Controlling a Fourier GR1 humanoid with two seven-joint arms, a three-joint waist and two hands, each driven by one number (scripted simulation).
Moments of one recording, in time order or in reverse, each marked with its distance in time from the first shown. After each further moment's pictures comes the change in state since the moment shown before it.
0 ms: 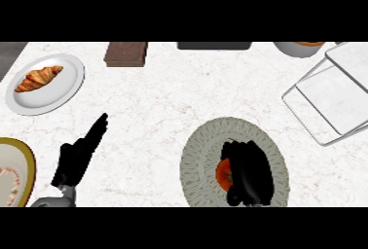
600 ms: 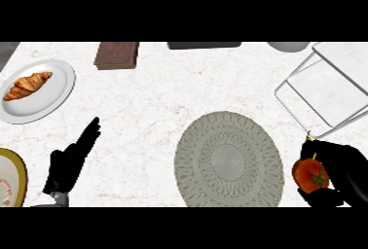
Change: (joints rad) left arm 0.048 0.008 0.026 -0.030 -0.002 0.009 -0.014; right arm 0.156 -0.426 -0.375 -0.157 -0.346 0.083 -0.376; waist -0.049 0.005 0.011
